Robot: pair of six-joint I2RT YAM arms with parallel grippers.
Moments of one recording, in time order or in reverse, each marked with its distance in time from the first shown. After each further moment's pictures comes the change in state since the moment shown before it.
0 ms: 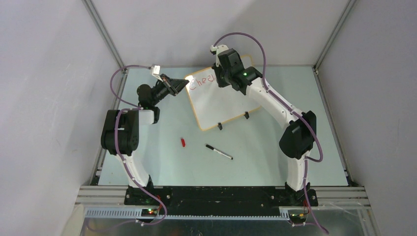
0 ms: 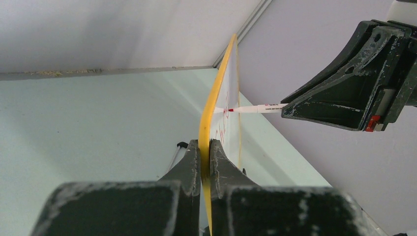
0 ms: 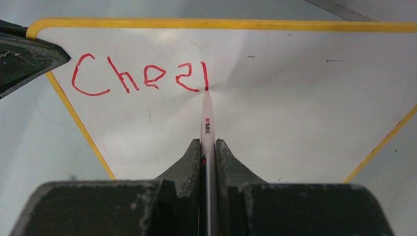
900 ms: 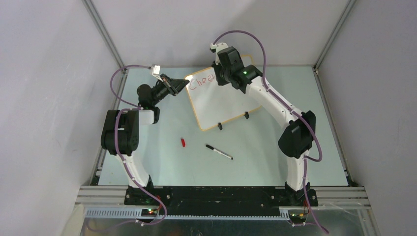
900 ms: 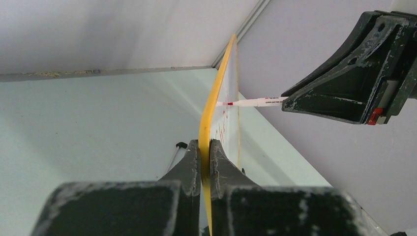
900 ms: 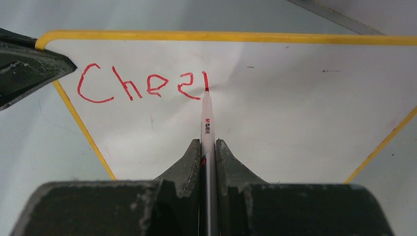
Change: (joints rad) left arm -0.001 -0.002 0.000 0.003 0.003 0.000; right arm 0.000 0.012 0.041 -0.018 0.002 -0.003
